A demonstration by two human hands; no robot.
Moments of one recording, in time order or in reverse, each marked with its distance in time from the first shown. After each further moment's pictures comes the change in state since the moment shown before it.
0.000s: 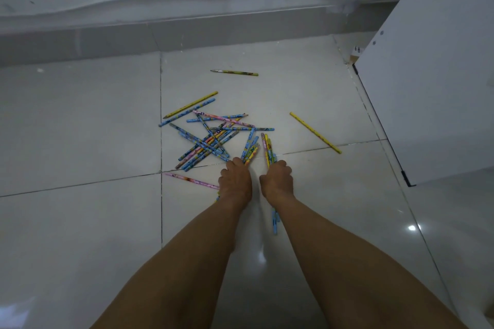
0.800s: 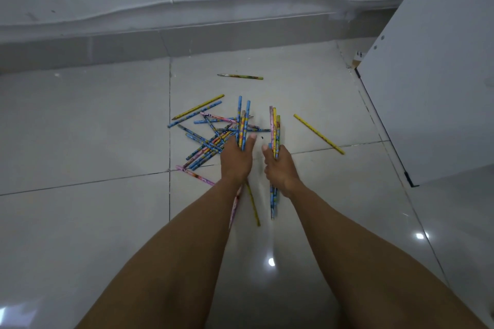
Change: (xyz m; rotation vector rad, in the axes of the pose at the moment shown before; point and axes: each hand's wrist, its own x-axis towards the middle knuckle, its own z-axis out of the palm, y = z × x) left_hand 0.012 -0.002 -0.048 -0.986 0.235 0.038; right_hand 0.009 -0.003 -0.011 0.692 -0.104 -0.262
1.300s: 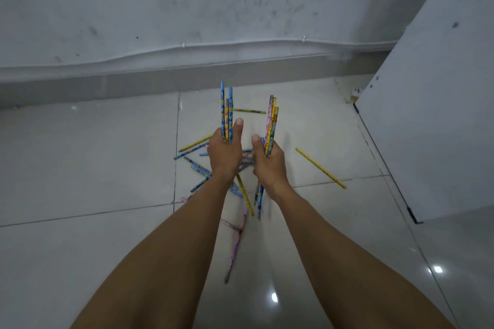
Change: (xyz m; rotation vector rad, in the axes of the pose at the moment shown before) left_hand 0.062 0.066 -0.031 -0.196 0.207 0.132; right_hand 0.015 -0.097 0.021 0.194 0.014 -0.249
